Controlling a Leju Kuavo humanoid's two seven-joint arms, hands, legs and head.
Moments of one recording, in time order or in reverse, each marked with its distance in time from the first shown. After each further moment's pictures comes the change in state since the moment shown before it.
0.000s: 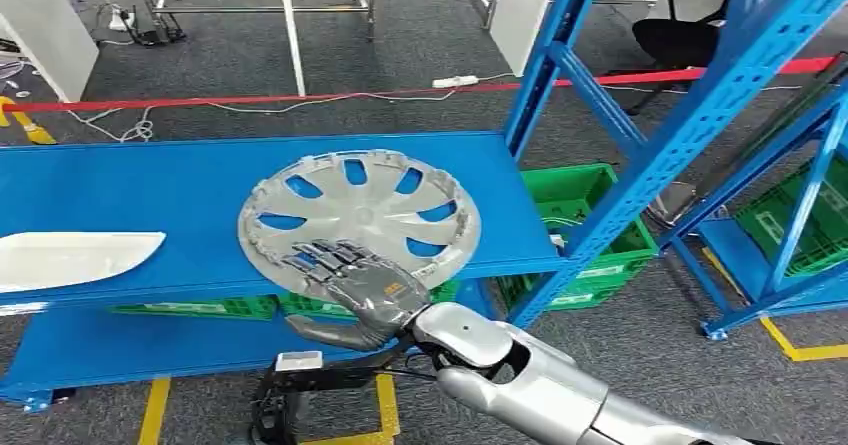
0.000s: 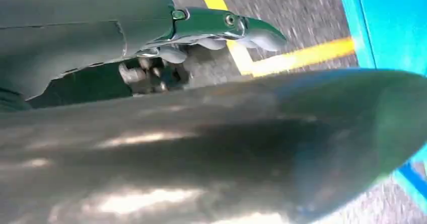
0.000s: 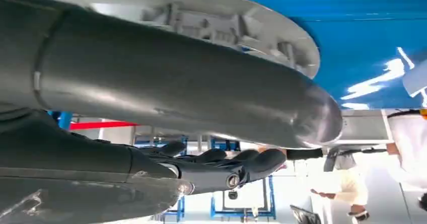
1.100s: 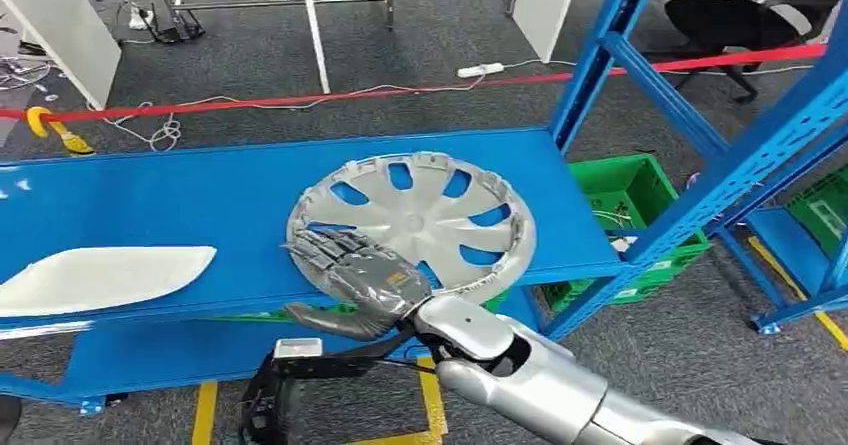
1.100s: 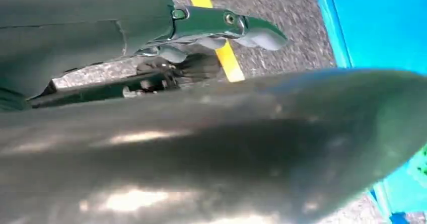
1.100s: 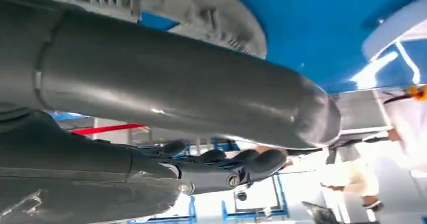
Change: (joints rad) left arm -0.001 0.013 -0.002 0.000 0.004 0.006 -0.016; right arm -0.002 0.005 -0.039 -0.022 -0.023 -0.013 0.016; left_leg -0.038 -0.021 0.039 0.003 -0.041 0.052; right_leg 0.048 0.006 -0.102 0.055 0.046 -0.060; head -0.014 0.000
